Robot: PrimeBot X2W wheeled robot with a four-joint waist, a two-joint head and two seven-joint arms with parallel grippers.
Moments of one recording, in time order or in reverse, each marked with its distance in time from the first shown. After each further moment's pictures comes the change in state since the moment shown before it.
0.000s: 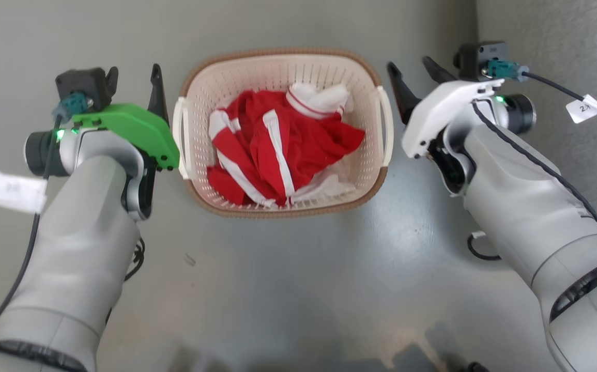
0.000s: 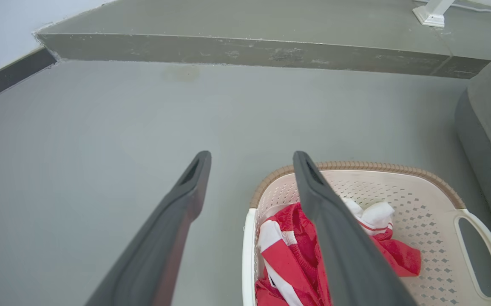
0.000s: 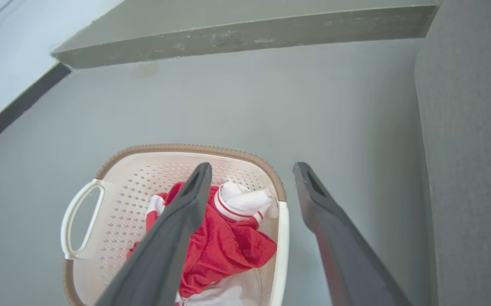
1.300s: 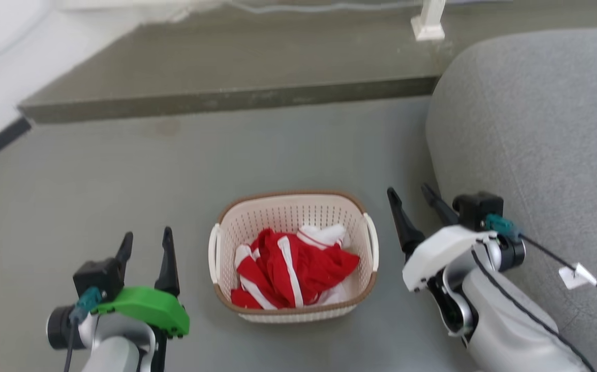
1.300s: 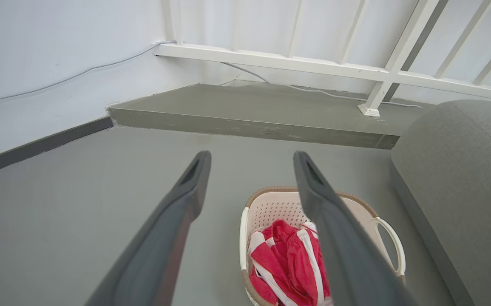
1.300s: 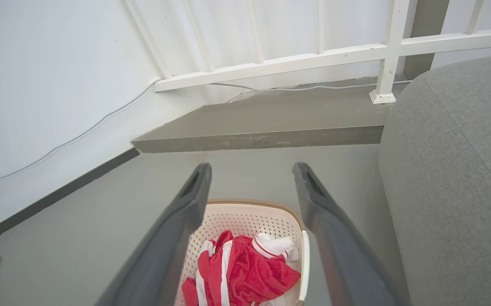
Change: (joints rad) left arm 0.735 0.018 0.289 -0.574 0.238 0.024 -0.002; right arm 0.625 -0.050 -0.277 -0.588 -0.267 -0.116 0.000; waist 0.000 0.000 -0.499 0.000
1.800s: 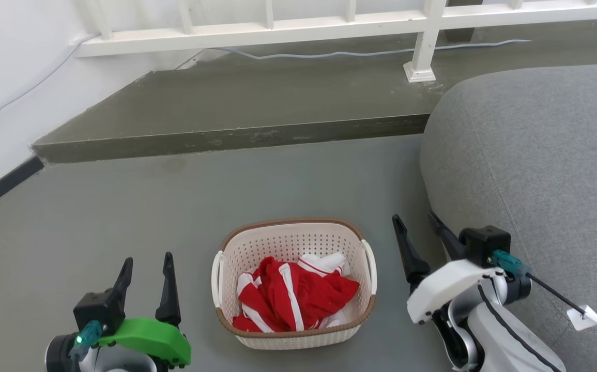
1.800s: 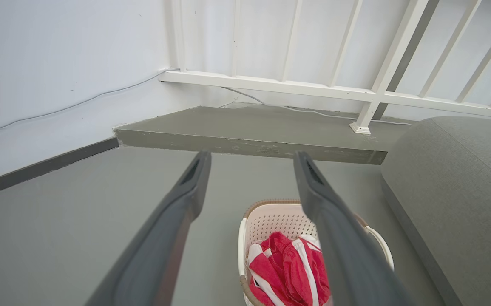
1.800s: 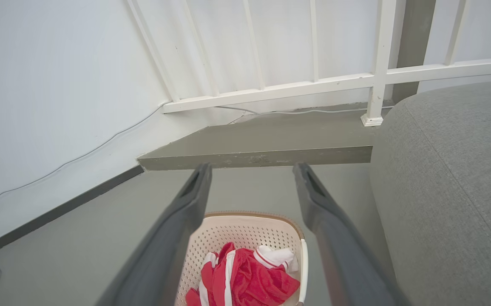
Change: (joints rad) left arm 0.145 -0.010 0.034 -0.120 0.052 0.007 0.000; right arm 0.168 -0.001 -0.052 -0.151 -0.069 -0.026 0.000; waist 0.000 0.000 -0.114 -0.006
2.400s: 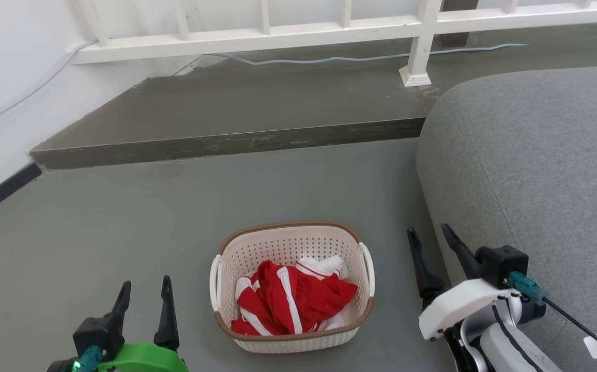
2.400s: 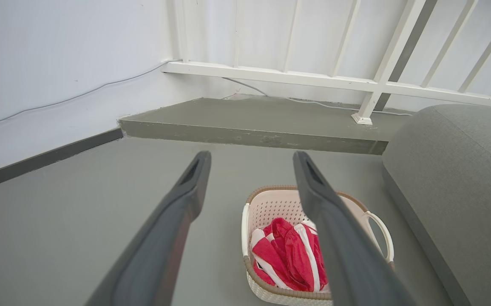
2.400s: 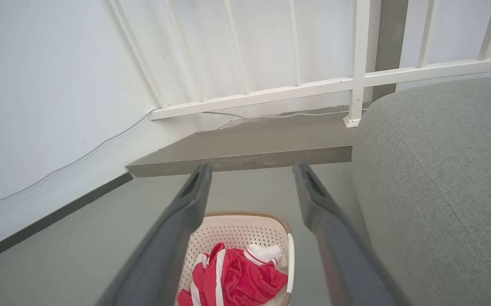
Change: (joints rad) left arm 0.093 -0.002 0.023 -0.052 0.020 0.001 0.000; right arm 0.118 -0.002 -0.070 -0.107 -0.051 -0.016 0.000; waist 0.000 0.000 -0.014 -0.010
